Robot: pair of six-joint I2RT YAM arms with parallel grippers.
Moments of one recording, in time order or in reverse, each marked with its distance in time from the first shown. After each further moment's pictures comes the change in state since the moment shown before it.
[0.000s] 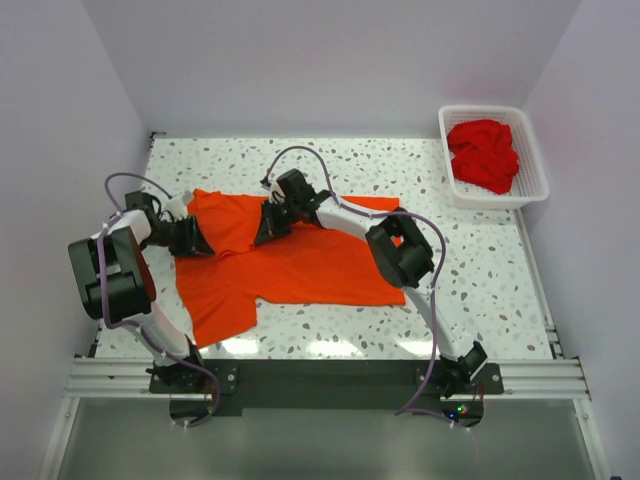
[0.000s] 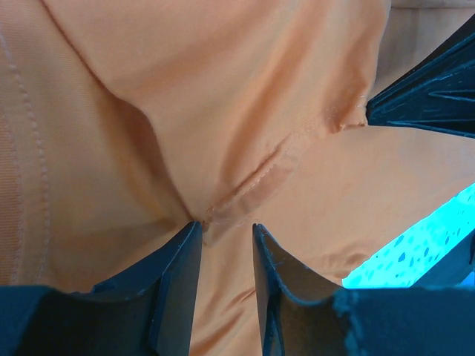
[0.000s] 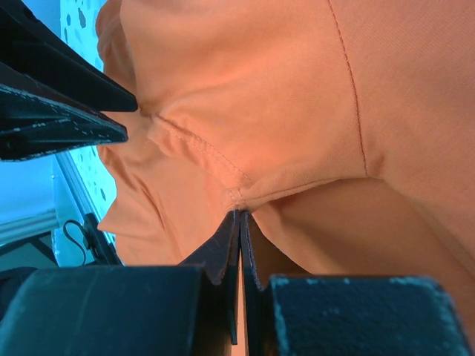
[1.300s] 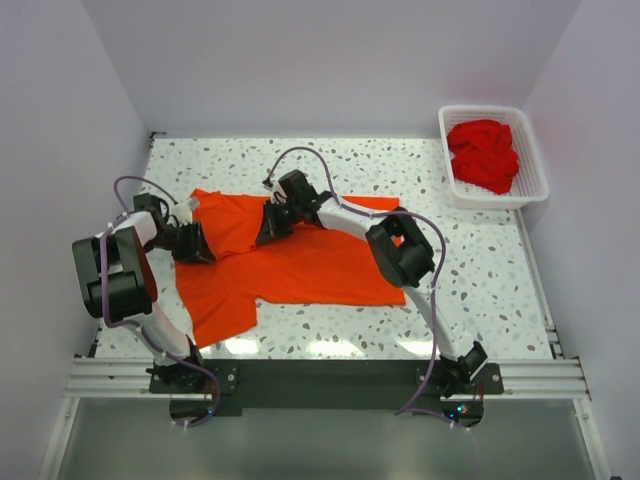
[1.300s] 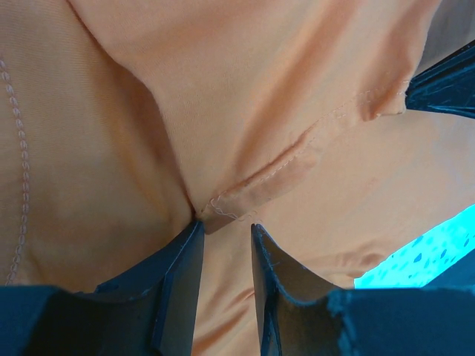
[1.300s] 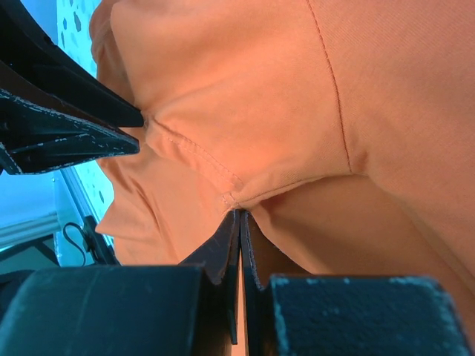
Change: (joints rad) left arm -0.040 0.002 -0.029 -0.003 -0.105 -0.032; right arm -0.008 0.000 -0.021 0.023 0.000 0.012
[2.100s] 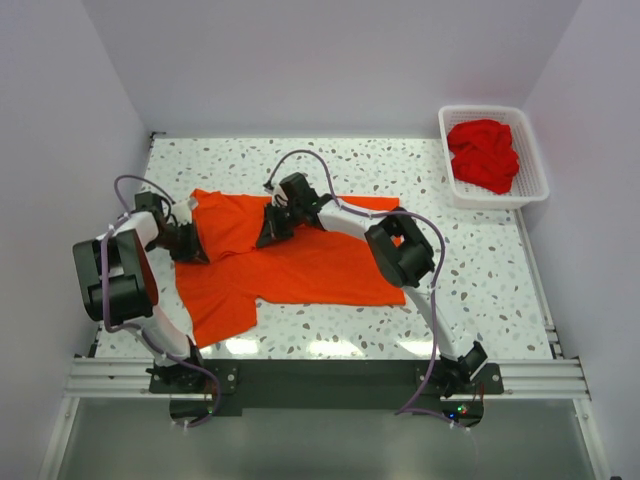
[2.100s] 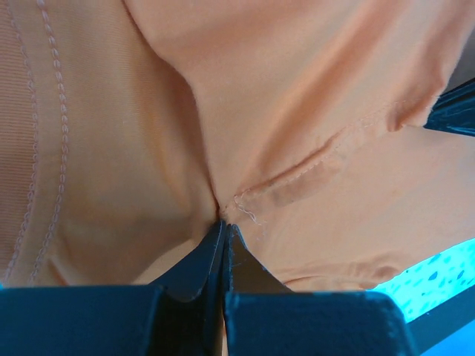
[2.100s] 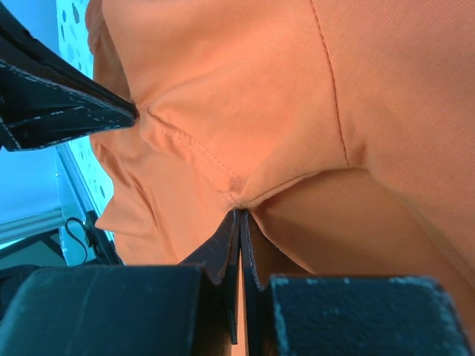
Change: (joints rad) left arm -0.019 -0.019 -0.005 0.016 -0.098 -0.051; right arm 0.000 0.000 -0.034 0.033 -0.022 0.014
